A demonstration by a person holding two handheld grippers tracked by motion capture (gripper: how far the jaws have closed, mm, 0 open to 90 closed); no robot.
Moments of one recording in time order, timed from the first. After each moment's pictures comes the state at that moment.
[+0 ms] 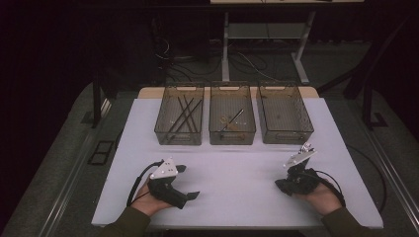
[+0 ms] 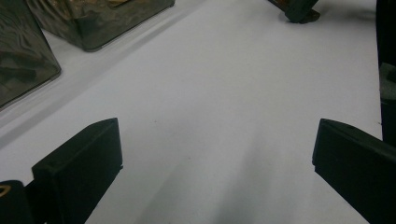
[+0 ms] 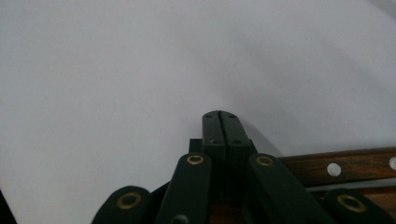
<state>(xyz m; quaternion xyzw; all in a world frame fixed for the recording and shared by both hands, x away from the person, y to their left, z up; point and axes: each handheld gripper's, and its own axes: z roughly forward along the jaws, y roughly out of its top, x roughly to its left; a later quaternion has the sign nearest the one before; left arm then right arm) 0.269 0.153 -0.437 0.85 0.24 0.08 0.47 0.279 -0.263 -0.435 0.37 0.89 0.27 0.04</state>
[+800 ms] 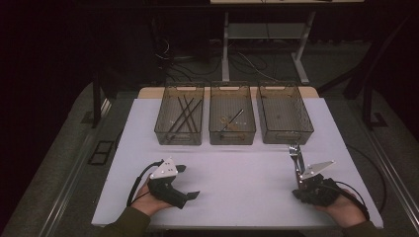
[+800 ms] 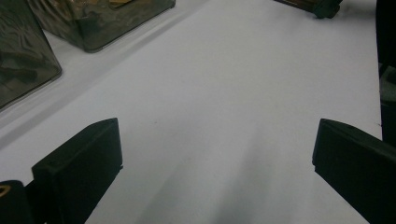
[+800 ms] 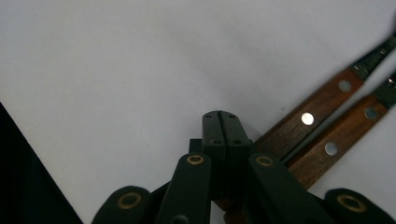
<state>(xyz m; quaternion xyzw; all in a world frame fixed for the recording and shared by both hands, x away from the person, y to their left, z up) 0.269 0.153 -0.437 0.84 0.24 0.08 0.47 0.248 -0.299 -0.431 0.37 0.89 0.24 0.06</state>
